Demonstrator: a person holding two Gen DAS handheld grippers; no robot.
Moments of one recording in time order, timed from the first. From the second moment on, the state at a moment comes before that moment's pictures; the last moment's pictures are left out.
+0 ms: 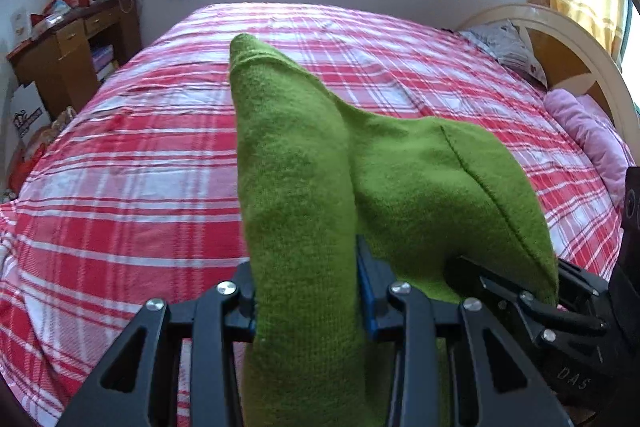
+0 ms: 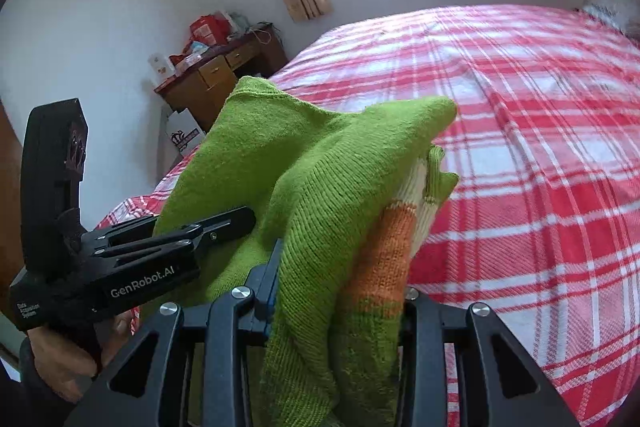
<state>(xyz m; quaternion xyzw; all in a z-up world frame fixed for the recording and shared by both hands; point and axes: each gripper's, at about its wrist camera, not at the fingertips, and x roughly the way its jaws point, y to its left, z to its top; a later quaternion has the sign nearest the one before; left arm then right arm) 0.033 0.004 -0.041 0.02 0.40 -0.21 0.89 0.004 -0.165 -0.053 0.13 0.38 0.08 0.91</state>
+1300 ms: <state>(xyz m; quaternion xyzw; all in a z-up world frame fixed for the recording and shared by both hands) 0.046 0.183 -0.039 -0.07 0.39 -0.03 0.92 0.083 0.027 -0.043 0.03 0.37 0.25 0.89</state>
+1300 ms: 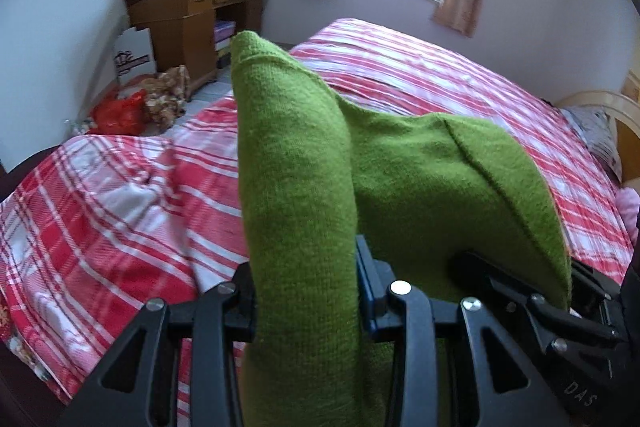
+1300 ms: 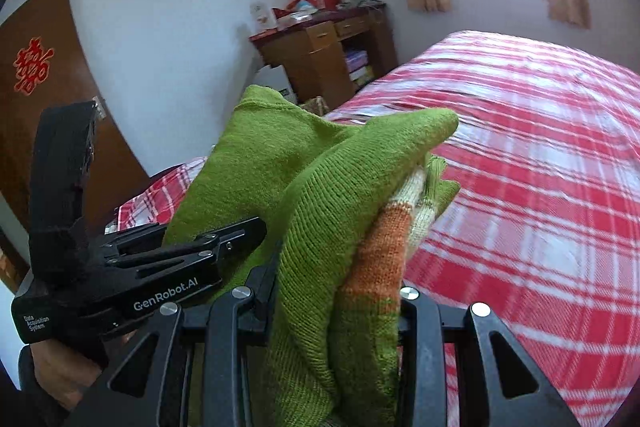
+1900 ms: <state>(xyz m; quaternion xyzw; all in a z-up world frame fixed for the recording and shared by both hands) 0.153 0.245 -0.063 -0.05 0.37 0.05 0.93 0.190 0.110 -0.083 0.01 0.31 0.30 0.90</state>
